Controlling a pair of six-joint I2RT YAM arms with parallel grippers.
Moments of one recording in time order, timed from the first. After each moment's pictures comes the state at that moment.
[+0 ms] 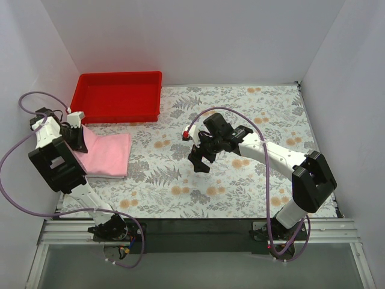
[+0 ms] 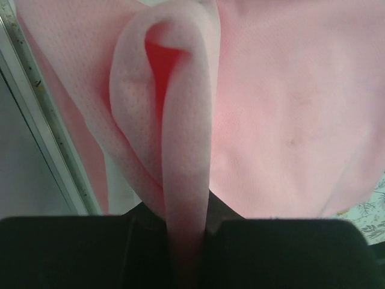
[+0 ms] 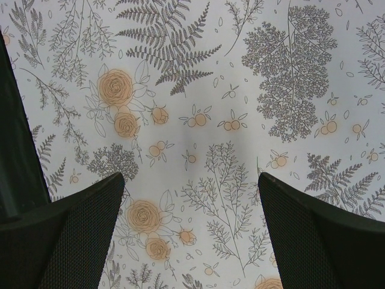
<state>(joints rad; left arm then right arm) 0.62 1.88 1.52 -1.03 0.40 0.66 0.78 1.60 1.21 -0.54 -0.48 -0.40</state>
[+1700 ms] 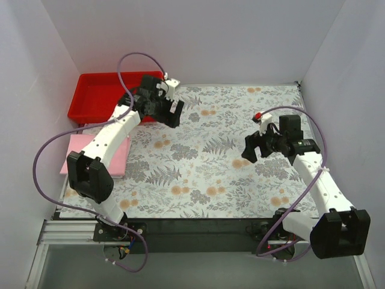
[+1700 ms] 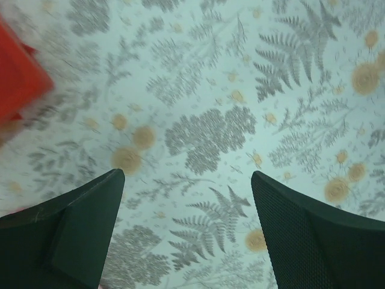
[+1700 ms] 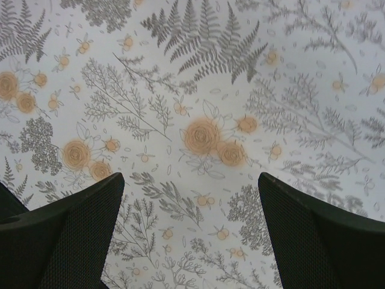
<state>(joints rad) -0.39 1.69 1.68 -0.81 0.18 0.10 0.16 1.13 0.93 -0.61 -0.55 -0.30</state>
